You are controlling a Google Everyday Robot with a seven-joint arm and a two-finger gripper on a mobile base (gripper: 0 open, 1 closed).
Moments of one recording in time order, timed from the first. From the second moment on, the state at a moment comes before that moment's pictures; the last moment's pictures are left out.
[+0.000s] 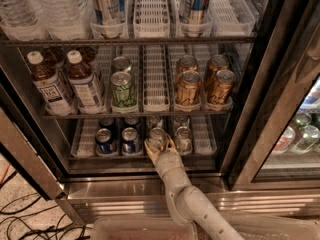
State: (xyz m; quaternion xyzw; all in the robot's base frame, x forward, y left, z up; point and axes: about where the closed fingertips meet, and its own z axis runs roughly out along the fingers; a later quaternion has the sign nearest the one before) arm 0.649 -0.026 0.592 -0.13 0.67 0.08 0.72
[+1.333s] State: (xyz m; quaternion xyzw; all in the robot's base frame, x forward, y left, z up) arm 0.593 -0.019 0.689 -0.25 0.65 0.15 0.70
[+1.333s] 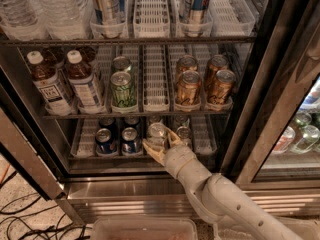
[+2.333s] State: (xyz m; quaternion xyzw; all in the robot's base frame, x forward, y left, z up) arm 0.531 0.006 0.685 -0.38 0.68 0.26 0.57
